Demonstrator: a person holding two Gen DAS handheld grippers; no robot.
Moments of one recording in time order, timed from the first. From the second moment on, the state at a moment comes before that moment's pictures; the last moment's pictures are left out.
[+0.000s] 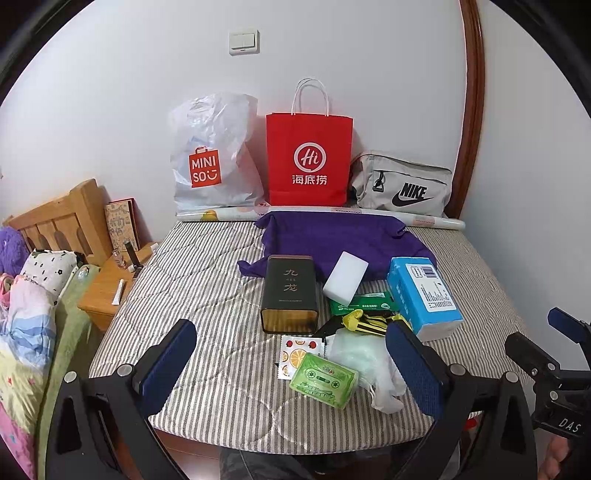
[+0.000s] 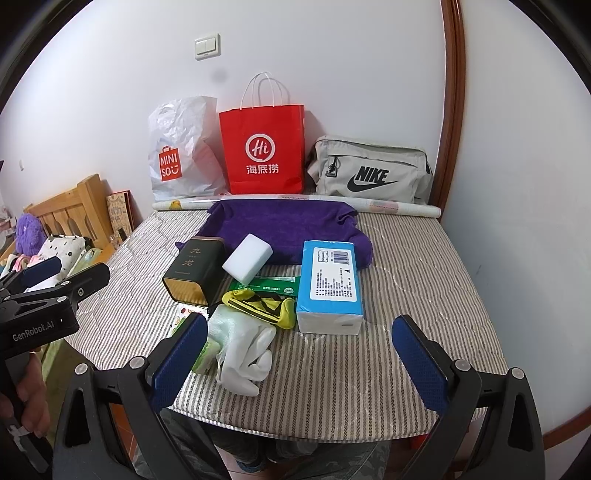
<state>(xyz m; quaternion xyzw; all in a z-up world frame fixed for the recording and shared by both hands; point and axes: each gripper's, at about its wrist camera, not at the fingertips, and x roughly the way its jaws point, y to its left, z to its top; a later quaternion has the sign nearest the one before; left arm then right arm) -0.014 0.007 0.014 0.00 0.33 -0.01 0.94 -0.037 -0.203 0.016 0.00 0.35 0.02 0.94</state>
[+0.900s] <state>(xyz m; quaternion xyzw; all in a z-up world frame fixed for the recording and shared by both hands) -0.014 0.005 0.012 0.00 0.33 -0.01 0.94 -0.038 -0.204 0.016 0.00 0.35 0.04 0.94</state>
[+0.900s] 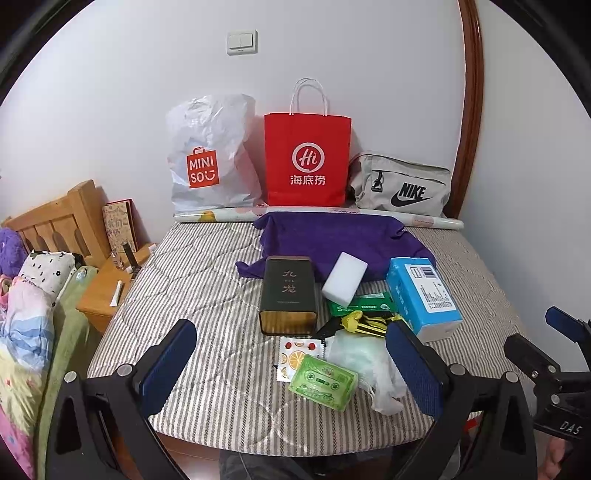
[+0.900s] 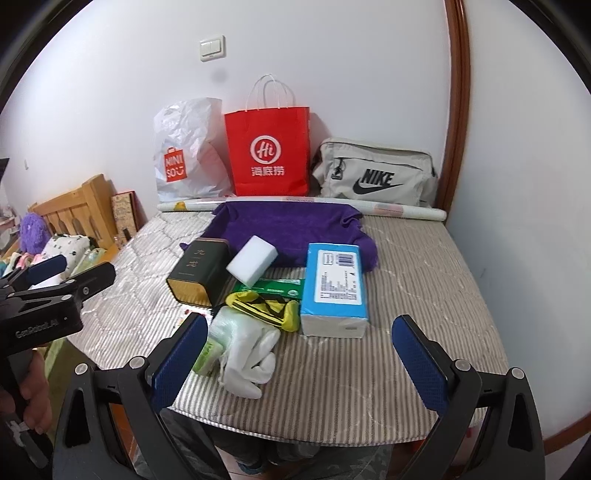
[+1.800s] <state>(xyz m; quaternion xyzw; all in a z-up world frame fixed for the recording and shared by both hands) 0.035 -0.003 -0.128 0.03 0.43 -0.12 0.89 0.013 -0.225 -0.069 0.03 0.41 0.05 0.91</state>
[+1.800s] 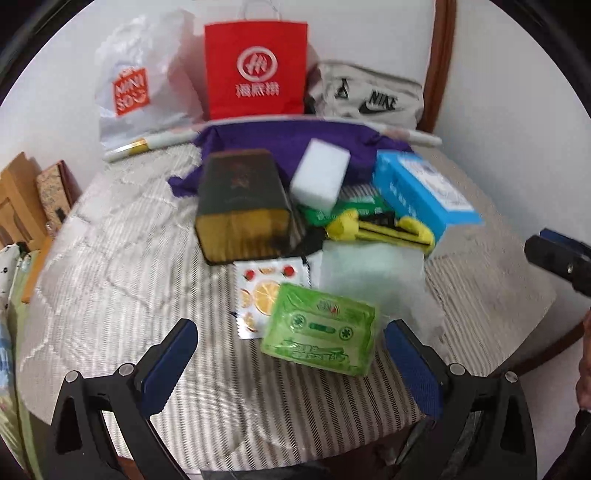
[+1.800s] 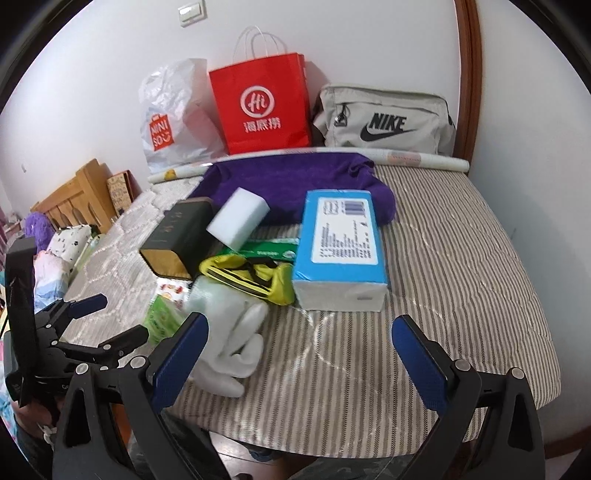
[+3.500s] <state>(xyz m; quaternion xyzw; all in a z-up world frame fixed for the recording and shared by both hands) 0.105 0.107 -0.143 -0.06 0.44 -0.06 0.89 0.182 -0.117 -0.127 -0.08 0.45 0.16 0.88</state>
